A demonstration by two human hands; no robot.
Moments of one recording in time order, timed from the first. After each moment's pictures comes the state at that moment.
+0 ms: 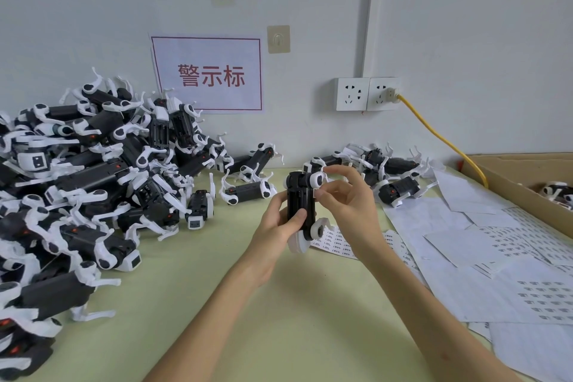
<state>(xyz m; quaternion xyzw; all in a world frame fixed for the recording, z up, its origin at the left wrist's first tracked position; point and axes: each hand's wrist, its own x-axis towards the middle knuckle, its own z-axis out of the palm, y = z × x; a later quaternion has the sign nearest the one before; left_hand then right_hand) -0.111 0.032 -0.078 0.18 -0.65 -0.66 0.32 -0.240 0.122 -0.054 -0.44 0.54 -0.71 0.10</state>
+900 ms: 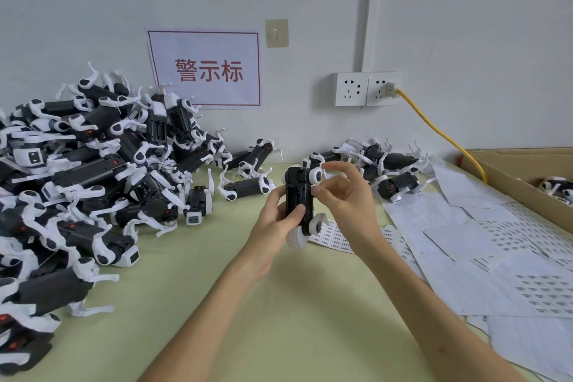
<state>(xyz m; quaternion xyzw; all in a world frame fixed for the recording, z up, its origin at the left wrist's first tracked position) -0.110 0.031 -0.079 0.18 -0.66 -0.65 0.32 -0.238 0.121 -0.055 -0.44 0.55 -0.70 0.09</state>
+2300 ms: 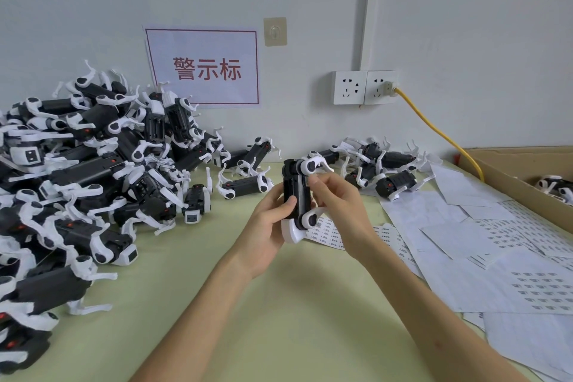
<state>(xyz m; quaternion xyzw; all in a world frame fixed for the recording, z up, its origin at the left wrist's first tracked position) -0.104 0.030 -0.070 0.09 -0.57 -0.76 0.28 -0.234 0.117 -0.057 -0.44 0.55 -0.69 0.19</state>
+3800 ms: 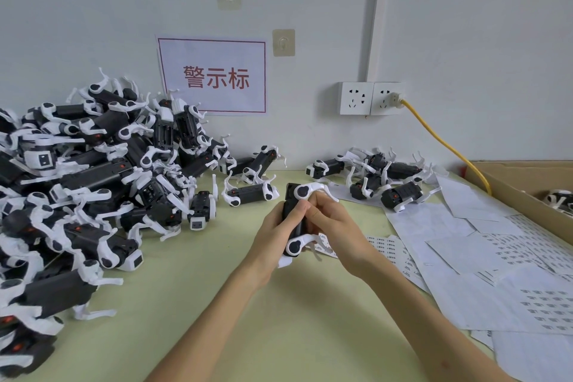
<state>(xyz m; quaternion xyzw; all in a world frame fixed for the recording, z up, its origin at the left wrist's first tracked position) -0.103 0.041 -0.066 0.25 -0.66 -0.65 0.27 -0.221 0.120 -0.058 -0.49 0.55 -0.62 0.28</state>
